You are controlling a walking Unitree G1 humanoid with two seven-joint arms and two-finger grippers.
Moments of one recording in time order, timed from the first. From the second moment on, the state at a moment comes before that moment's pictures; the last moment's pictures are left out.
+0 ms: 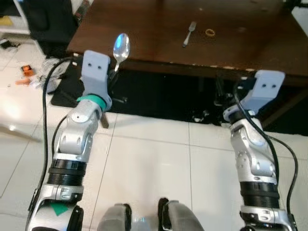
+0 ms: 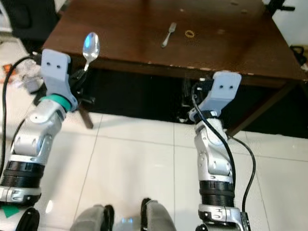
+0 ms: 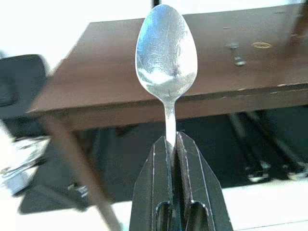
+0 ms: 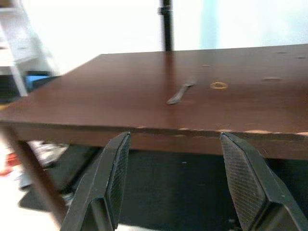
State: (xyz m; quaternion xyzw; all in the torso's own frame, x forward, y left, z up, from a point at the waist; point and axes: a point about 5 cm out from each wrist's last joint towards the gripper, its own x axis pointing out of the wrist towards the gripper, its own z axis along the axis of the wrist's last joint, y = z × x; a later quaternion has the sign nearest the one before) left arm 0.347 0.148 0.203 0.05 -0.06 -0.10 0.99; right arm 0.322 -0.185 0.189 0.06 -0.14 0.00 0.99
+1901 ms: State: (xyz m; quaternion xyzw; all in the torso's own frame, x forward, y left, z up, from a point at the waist) left arm 0.347 0.140 0.207 0.05 -0.08 -0.10 0.99; right arm 0.318 -0.188 0.185 0.09 -0.14 -0.01 0.99
